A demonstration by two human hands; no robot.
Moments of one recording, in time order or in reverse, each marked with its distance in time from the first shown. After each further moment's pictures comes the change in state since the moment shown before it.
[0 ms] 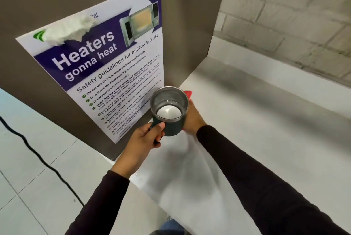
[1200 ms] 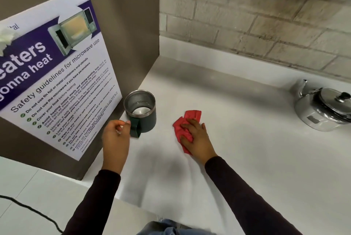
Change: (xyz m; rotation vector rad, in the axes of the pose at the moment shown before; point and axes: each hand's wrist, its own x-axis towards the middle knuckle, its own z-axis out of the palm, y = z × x) left_hand 0.031 -0.025 0.024 0.345 0.301 0.139; right_hand -0.157 0.038 -0.042 -0.334 0.356 0.230
